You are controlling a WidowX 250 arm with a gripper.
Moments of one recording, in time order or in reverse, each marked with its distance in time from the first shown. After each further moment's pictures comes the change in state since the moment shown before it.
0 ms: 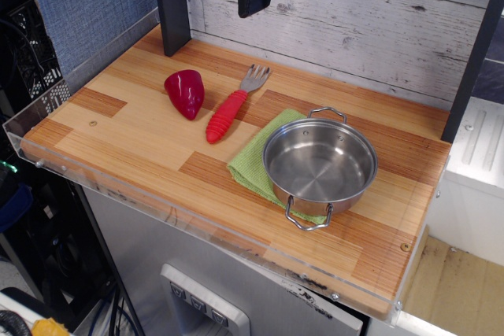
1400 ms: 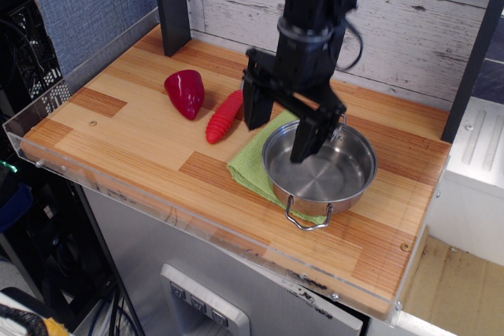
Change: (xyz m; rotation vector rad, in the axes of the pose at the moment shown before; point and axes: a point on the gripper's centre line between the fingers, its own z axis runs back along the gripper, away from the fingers) arm -0.002 -0.057 -0.118 0.097 0.112 -0.049
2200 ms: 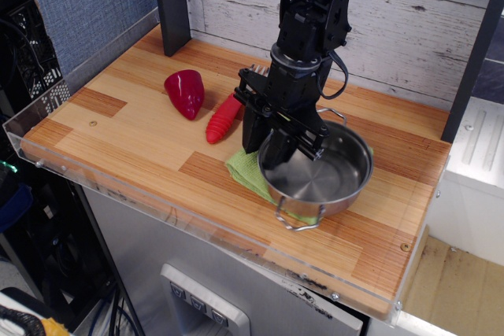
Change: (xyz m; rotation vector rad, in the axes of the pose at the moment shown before) arm -0.003 0.012 -0.023 0.061 0.060 -0.006
